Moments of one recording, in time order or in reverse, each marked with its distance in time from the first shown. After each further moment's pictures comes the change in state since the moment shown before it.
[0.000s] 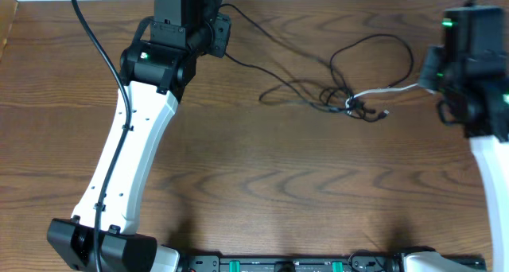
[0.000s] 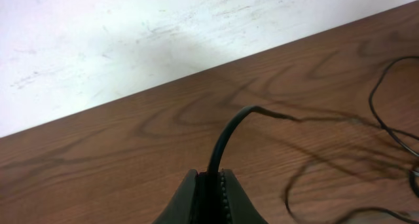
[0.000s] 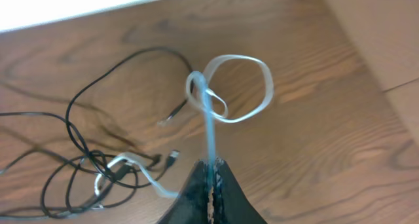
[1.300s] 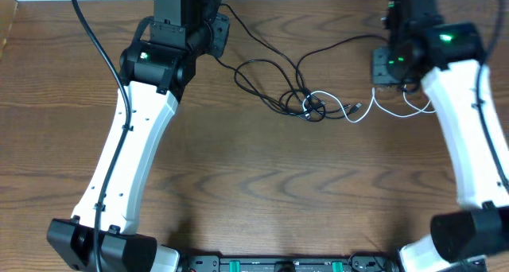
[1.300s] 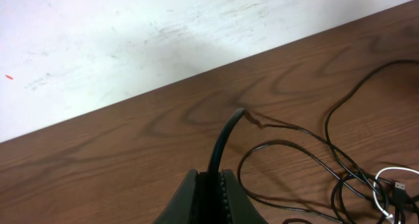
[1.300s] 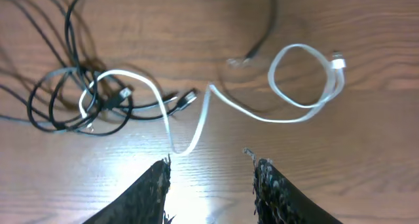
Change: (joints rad) left arm 0.000 0.000 0.000 0.000 -0.026 0.023; right arm 0.083 0.354 0.103 -0.115 -0.262 -0.127
